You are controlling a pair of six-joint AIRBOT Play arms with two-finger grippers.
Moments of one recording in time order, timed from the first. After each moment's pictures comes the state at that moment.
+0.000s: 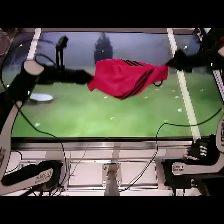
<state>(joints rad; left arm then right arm) -0.18 -1.27 1.20 0.73 -0.99 -1.07 -0.24 -1.49 1.55 -0.88 1.28 1.40</state>
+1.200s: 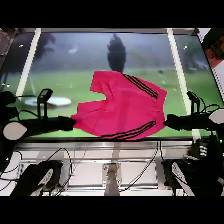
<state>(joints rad) -0.19 -0.58 0.63 1.07 -1.10 -1.46 -0.24 -0.73 0.65 -1.11 1.36 1.47</state>
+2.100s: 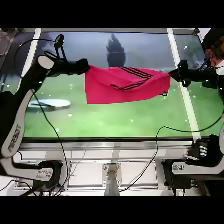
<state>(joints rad) -0.18 -1.58 1.44 0.75 -0.69 -1.35 -0.33 -1.50 1.29 -0.61 0.94 1.59</state>
